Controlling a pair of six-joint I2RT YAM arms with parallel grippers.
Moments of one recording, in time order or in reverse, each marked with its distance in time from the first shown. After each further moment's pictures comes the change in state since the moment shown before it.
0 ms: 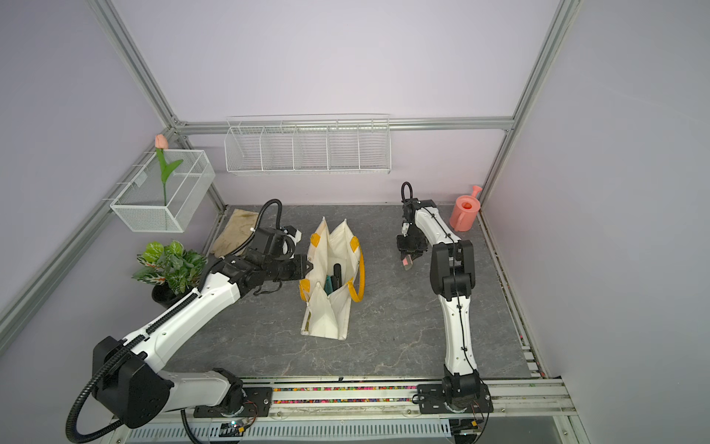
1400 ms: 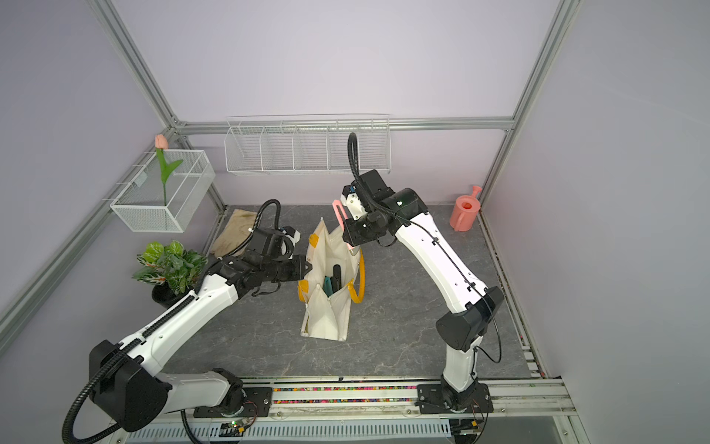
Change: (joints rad) left arm 0.000 -0.021 0.002 -0.023 0.001 -0.001; right arm 0.489 -0.483 0.121 -0.002 -0.056 0.097
